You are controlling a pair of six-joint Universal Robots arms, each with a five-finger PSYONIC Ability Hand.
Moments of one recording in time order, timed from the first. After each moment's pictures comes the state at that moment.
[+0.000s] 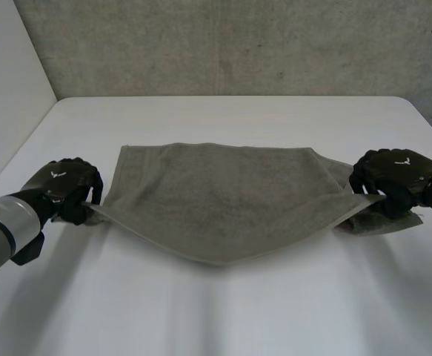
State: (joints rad) left arm 4.64 -1.74 -1.79 3.13 -1.22 3.39; right arm 1.52 -1.37 1.58 0.37 0.98 2.58; left_hand 1.30 1.34 0.23 0.23 1.15; right_hand 1.33 1.33 0.22 0.25 1.17
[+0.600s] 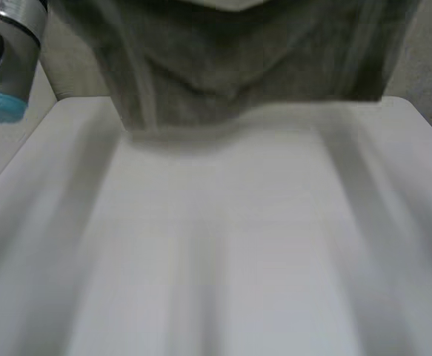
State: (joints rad) left arm 4.45 -2.16 -0.68 3.36 -1.45 3.39; right arm 1.76 -1.03 0.63 -0.17 1.32 2.63; left_hand 1.30 1.34 0.23 0.23 1.15; right_hand 1.33 1.33 0.22 0.25 1.17
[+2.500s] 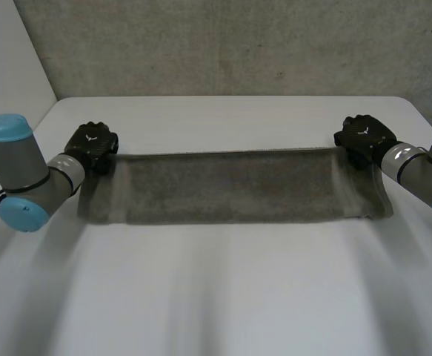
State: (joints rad) left arm 4.57 -2.49 -1.00 3.28 -1.27 3.52; right arm 1.65 -0.61 0.80 0.10 1.11 2.44; left_hand 1.30 1.35 0.23 0.23 1.16; right_hand 1.33 1.33 0.22 0.25 1.17
